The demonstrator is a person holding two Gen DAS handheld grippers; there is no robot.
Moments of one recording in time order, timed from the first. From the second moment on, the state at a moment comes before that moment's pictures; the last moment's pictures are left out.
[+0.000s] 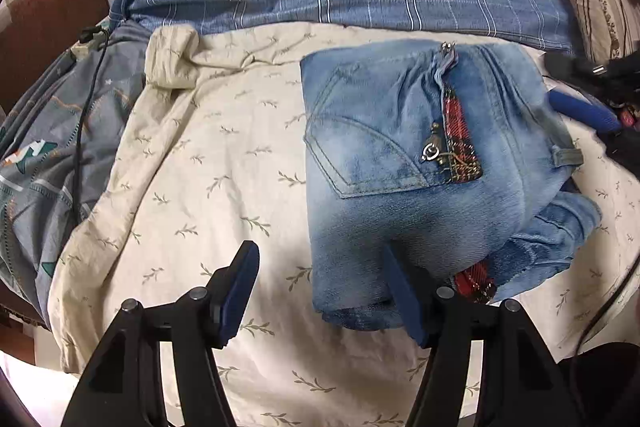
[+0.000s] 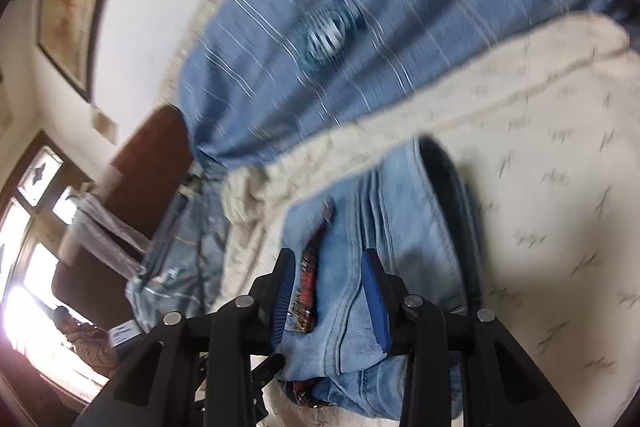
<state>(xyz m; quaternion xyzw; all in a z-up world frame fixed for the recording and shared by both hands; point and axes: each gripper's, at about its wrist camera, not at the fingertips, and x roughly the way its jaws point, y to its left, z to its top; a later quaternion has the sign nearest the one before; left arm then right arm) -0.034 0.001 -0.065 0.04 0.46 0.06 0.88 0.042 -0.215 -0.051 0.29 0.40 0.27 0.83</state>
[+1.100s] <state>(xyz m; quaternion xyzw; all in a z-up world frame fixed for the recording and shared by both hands) -0.047 -0.011 -0.079 0.07 0.49 0.10 0.86 0.001 -0.193 -0.095 0.14 0.48 0.24 0.83</state>
